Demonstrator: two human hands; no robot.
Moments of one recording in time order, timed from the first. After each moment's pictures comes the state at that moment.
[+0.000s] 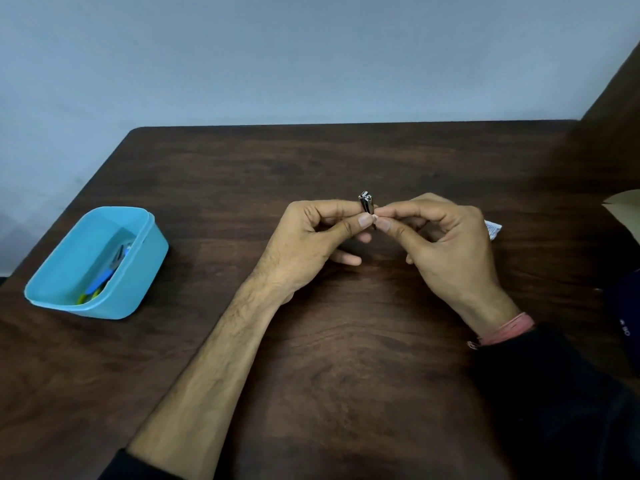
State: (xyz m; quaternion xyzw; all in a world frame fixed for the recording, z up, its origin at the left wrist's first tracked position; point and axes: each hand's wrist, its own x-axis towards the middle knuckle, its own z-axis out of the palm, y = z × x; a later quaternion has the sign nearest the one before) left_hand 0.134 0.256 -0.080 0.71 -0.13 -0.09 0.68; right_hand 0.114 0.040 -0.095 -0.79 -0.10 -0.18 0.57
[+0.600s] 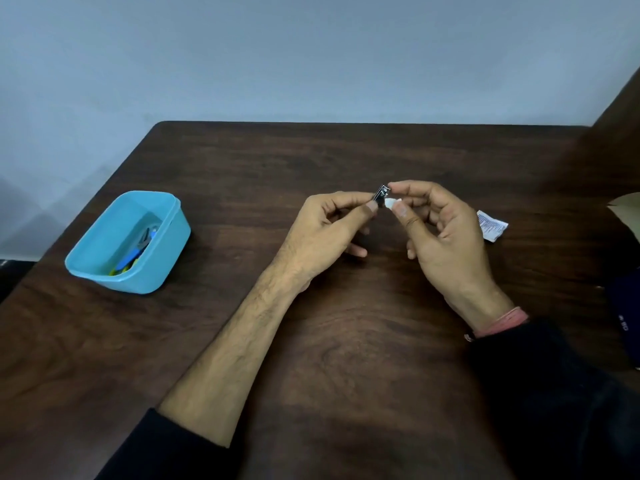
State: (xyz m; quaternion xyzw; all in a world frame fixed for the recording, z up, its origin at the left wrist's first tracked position) left_hand 0.132 0.247 -0.076 0.74 -0.08 -0.05 0.67; right_hand 0.113 0.053 -0.093 -0.76 -0.08 -0.15 0.63
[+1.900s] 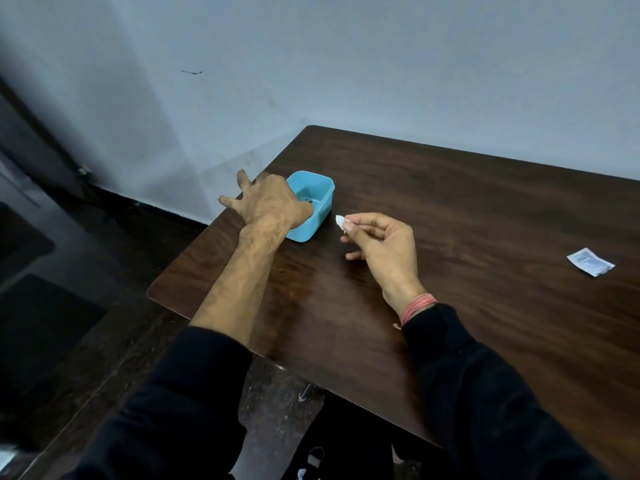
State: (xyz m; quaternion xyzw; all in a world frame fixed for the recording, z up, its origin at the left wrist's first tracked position) left_hand 0.071 0.465 -0.017 0.93 0.34 0.02 0.11; right_hand 0.058 0.263 -0.081 -0.66 -0.08 0.06 0.74
